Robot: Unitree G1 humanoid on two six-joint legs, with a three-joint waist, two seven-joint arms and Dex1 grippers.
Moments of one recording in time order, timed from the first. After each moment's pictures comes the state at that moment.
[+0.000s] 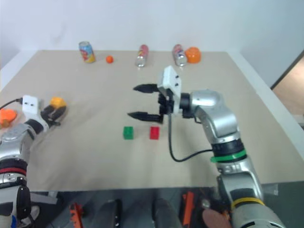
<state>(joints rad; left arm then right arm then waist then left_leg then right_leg) -0.57 0.65 0.29 0.69 -0.25 0.00 -0.78 -0.80 -0.56 0.14 -0.05 0.45 0.40 1.21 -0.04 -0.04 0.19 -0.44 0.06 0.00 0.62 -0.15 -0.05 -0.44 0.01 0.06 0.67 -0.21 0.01</state>
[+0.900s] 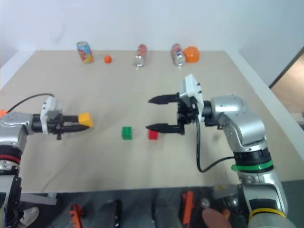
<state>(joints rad) -0.74 0.72 0.04 0.82 -0.26 -0.05 -1.57 -0.70 -0.67 0.06 -0.13 0.56 0.51 1.25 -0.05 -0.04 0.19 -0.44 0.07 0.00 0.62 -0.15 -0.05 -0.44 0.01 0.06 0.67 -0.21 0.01</state>
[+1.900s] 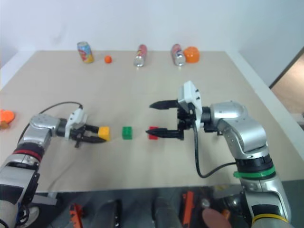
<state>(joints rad) -0.83 0.62 -0.14 1.02 -0.21 -0.31 -1.62 -0.65 -0.68 0.06 -0.20 0.57 0.54 1.20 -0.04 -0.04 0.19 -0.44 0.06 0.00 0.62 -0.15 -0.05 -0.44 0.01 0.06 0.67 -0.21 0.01</state>
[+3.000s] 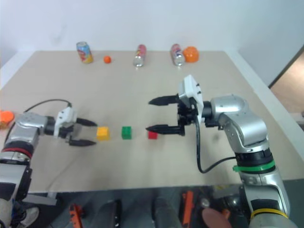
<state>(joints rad) -0.85 0.74 -0.09 1.11 -0.14 -0.35 -1.61 -0.72 -0.68 0.08 -0.13 0.55 0.52 1.27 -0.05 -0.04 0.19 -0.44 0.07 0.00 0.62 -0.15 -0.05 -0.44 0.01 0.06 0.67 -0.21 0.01</state>
